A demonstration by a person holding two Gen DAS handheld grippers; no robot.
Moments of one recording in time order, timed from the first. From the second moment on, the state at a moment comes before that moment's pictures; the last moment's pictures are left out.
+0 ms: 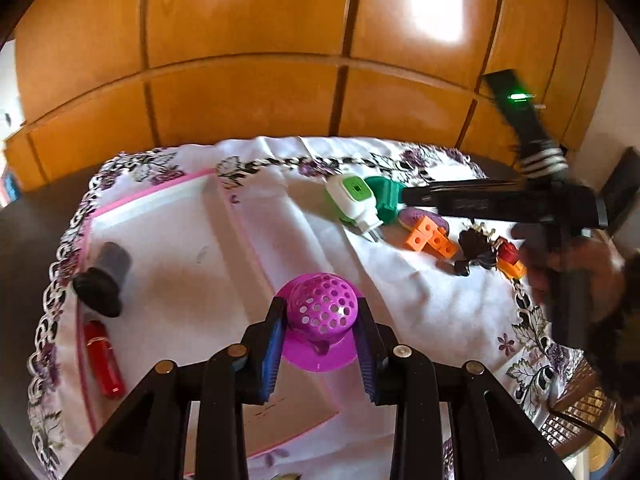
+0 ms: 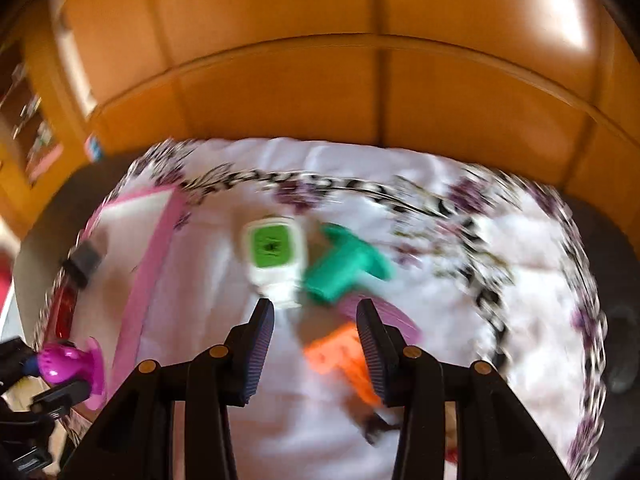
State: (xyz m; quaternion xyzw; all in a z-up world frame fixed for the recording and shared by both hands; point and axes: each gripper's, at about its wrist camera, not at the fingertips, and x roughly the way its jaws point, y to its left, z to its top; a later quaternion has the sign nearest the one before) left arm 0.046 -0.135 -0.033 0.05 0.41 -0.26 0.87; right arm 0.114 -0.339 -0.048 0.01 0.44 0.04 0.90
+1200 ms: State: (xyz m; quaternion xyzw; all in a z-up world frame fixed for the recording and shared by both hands) left arm 0.028 -0.057 -0.025 0.00 0.41 -0.17 0.90; right arm 0.080 -0.305 -0.091 0.03 0.48 0.10 0.87
